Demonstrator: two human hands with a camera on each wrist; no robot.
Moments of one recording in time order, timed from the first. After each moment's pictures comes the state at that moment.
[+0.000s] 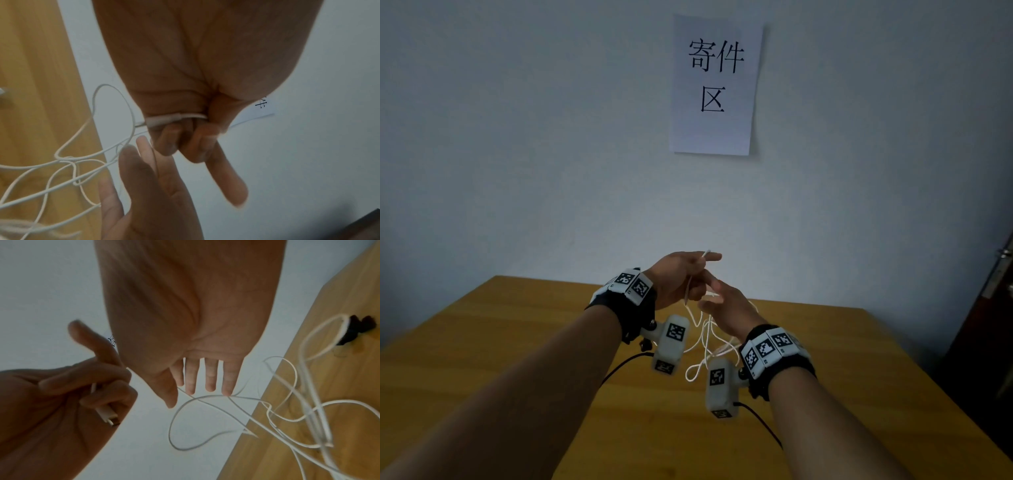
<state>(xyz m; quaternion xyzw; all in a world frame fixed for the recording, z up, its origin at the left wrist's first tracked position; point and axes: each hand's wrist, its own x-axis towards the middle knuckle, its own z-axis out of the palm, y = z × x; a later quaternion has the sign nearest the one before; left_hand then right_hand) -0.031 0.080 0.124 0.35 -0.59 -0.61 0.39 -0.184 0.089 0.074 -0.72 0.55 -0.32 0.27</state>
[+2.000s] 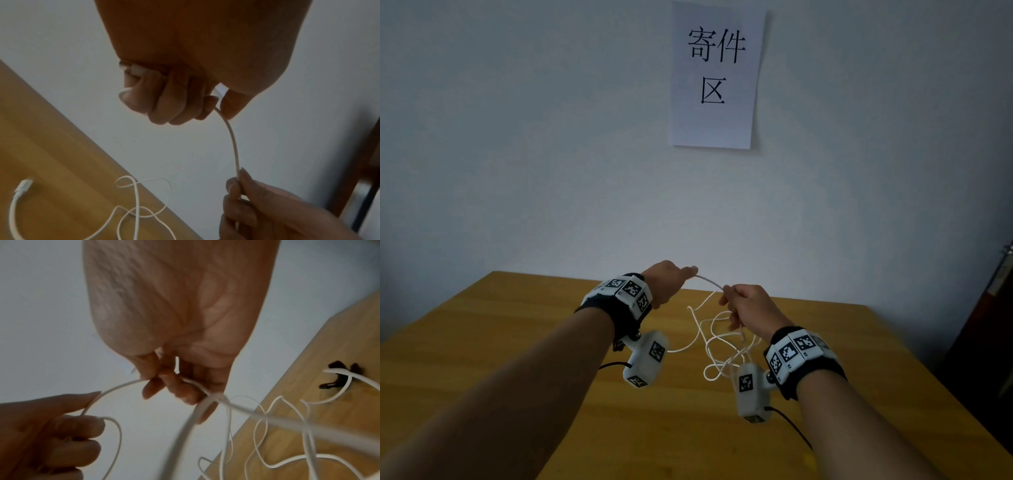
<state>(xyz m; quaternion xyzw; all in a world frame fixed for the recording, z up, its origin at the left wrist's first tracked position) -0.025 0.055 0.107 0.61 -0.65 -0.37 0.24 -0.222 0.081 0.059 -0.64 0.57 -0.38 0.35</state>
